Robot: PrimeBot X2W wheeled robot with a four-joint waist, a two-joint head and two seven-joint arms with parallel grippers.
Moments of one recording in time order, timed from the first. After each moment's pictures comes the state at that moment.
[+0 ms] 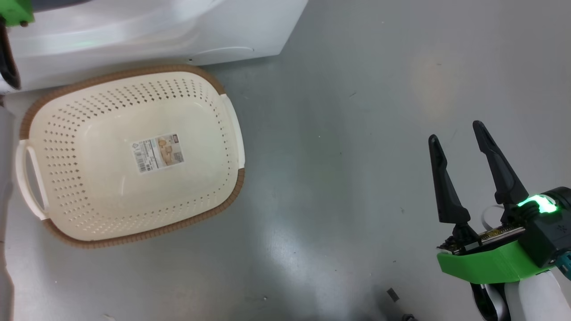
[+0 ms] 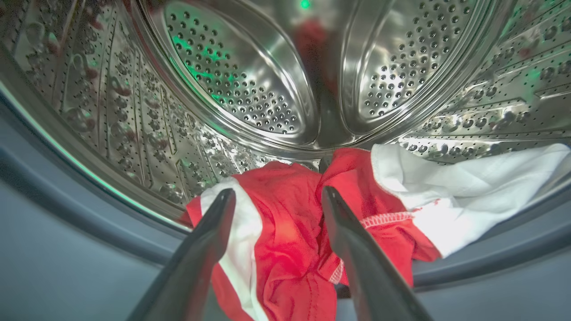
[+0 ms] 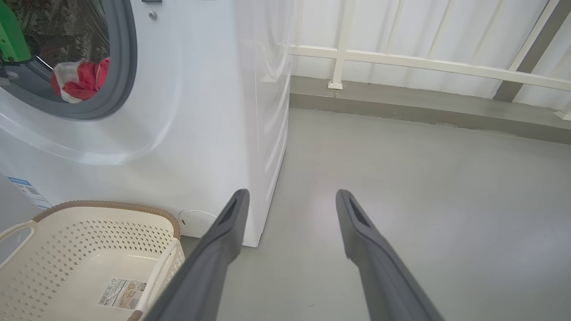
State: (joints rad) left arm -1.29 0.31 -0.21 0.89 -0.38 0.22 -0.16; right arm -0.13 -0.04 0.01 -0.12 0.13 0.13 -0.26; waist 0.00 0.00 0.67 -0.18
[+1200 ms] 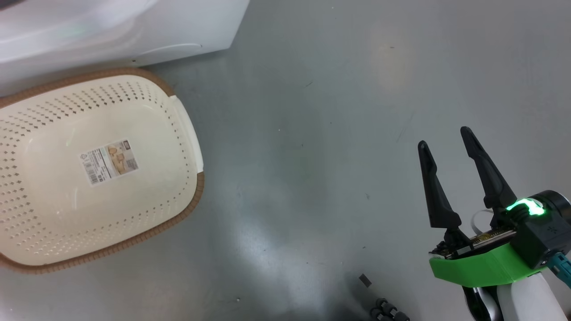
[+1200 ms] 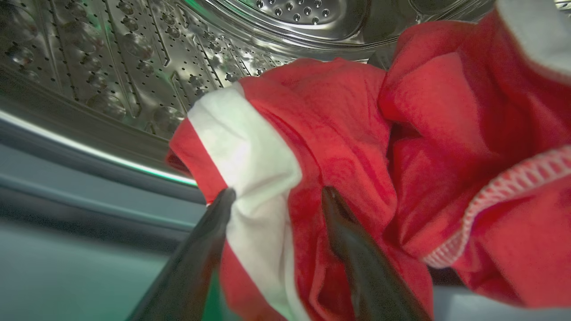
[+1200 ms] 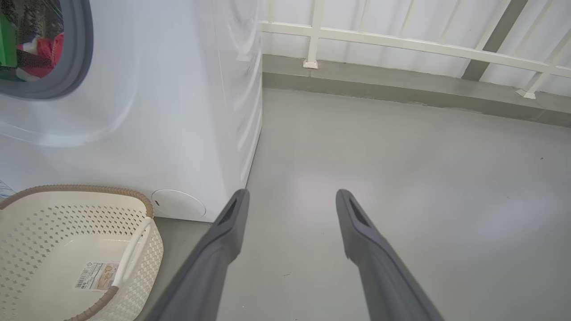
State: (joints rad) left arm -1.48 0.43 -0.29 1.21 -0.34 0.22 0.06; right arm -0.12 -0.04 0.04 -0.11 0.16 0.13 -0.26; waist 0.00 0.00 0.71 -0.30
